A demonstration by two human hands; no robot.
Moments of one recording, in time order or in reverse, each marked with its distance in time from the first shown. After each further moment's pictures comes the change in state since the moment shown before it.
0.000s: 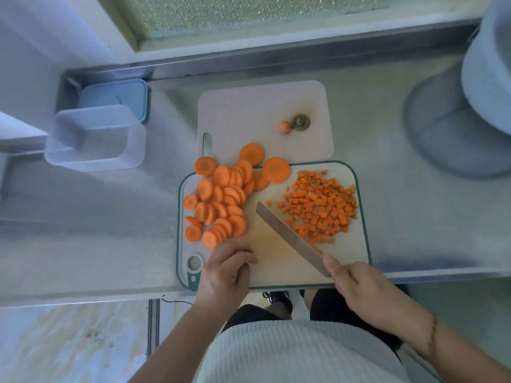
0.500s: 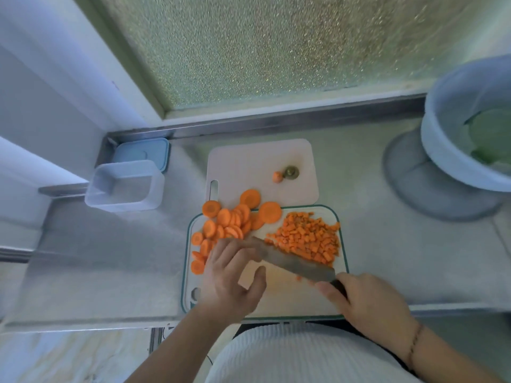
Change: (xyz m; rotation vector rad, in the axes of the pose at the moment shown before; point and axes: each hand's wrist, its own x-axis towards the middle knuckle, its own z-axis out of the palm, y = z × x) left_hand 0.072 0.052 -0.021 0.049 0.088 0.217; right_hand -0.002 0.003 -0.043 -0.580 0.316 -0.291
